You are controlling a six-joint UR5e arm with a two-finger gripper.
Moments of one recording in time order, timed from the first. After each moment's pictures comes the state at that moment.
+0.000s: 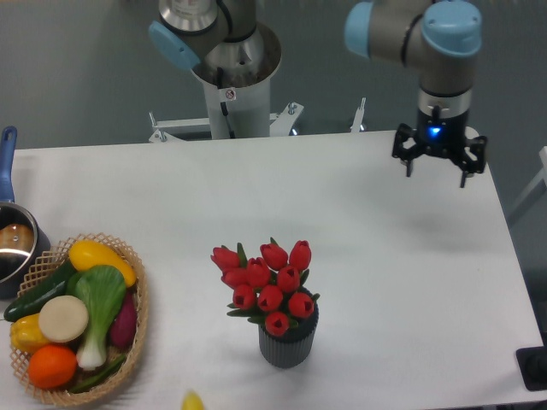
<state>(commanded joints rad) 2.87 -1.70 -1.88 -0.87 1.50 1.34</state>
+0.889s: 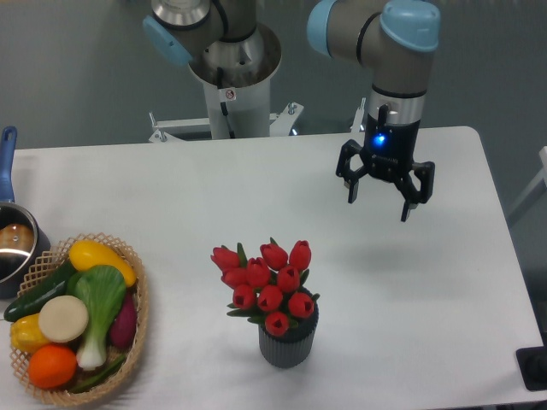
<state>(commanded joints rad) 2.75 -1.74 -1.85 -0.79 1.15 1.31</state>
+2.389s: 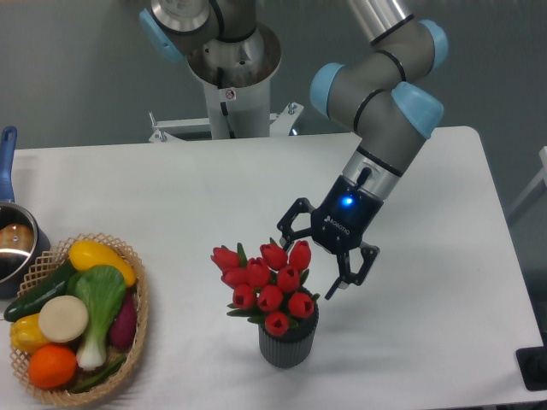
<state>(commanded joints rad) 2.69 -1.93 -1.74 -0.79 0.60 1.22</state>
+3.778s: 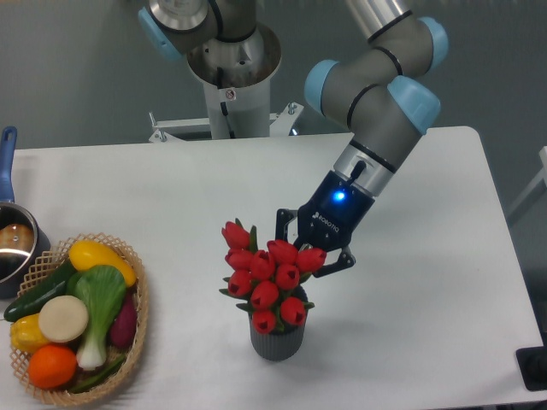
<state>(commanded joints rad) 2.67 -1.87 -1.70 -0.78 0.58 1.04</state>
